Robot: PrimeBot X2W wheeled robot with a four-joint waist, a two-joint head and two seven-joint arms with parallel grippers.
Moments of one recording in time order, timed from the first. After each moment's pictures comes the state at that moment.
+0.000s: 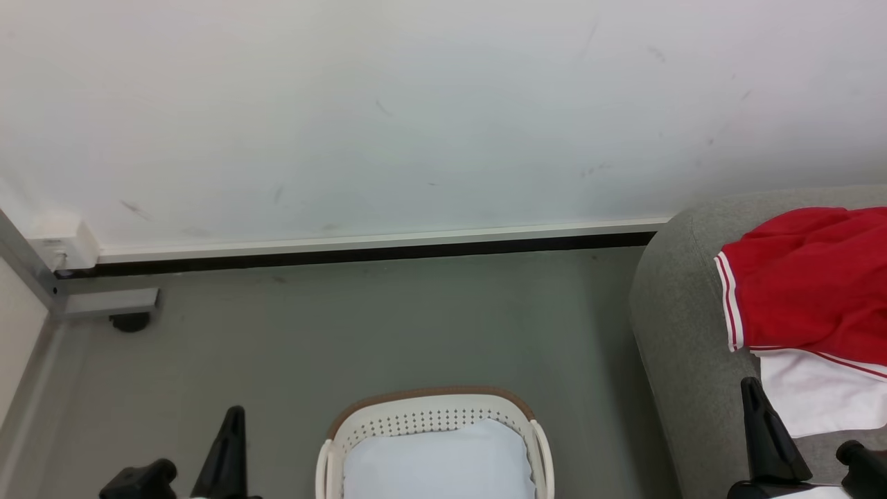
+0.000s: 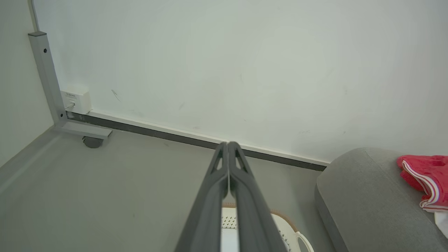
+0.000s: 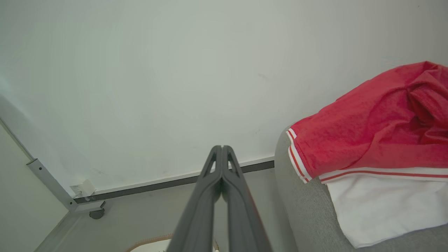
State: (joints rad) left arm -0.01 0.05 0.04 0.24 -0.30 -0.11 -0.22; right arm -0.03 -0.11 0.08 0.21 0.49 0.13 -0.23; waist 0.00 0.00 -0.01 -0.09
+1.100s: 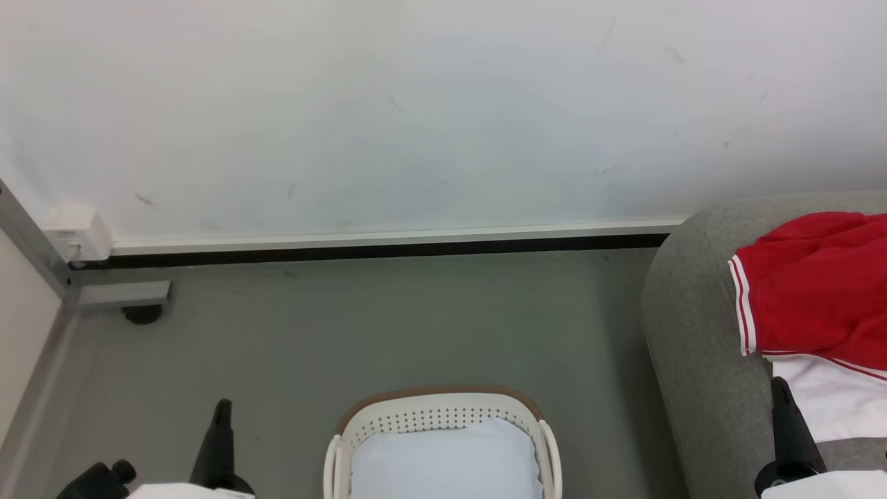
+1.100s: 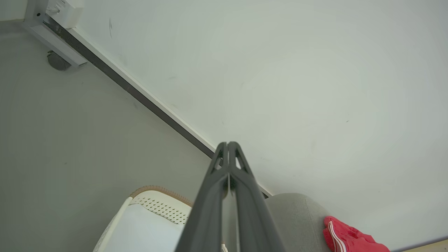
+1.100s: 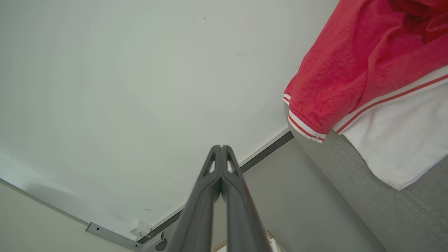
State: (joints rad) left arm -0.04 0.05 0.06 0.24 -0.83 -0.11 -0.09; right arm -0.05 -0.09 0.01 0.22 0.94 0.13 -0.10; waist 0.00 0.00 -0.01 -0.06
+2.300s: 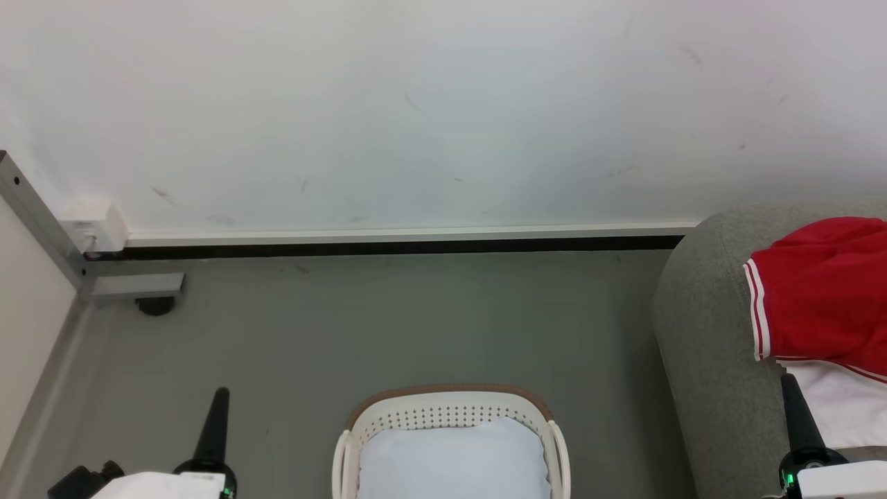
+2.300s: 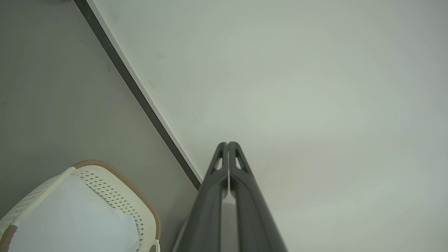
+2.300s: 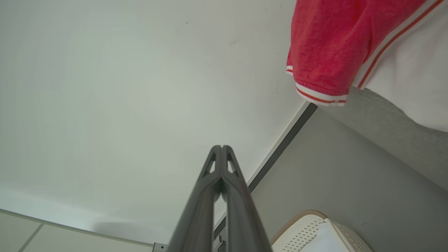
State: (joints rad) left arm -0.07 0.05 0.09 0.24 -1.22 -0.12 0.02; right arm -0.08 -0.07 -0.05 0.23 1.29 0.13 0.01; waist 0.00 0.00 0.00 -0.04
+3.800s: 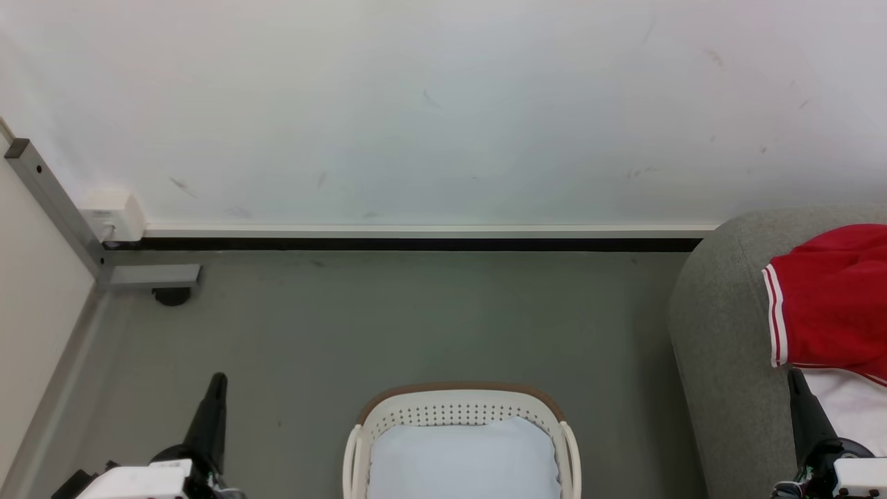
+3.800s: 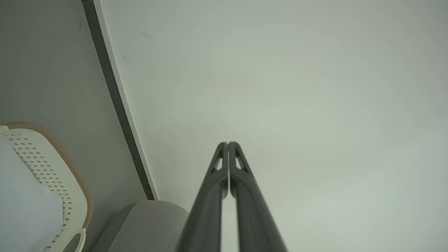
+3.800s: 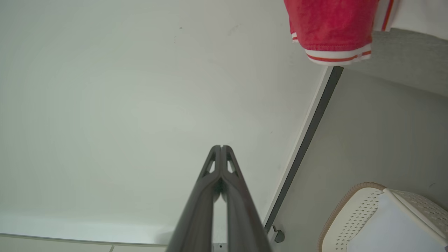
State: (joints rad) left arm -0.10 0.05 0.11 0.24 -1.57 -0.13 0.11; right arm -0.10 -0.06 -0.10 0.24 1.58 0.13 0.10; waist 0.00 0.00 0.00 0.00
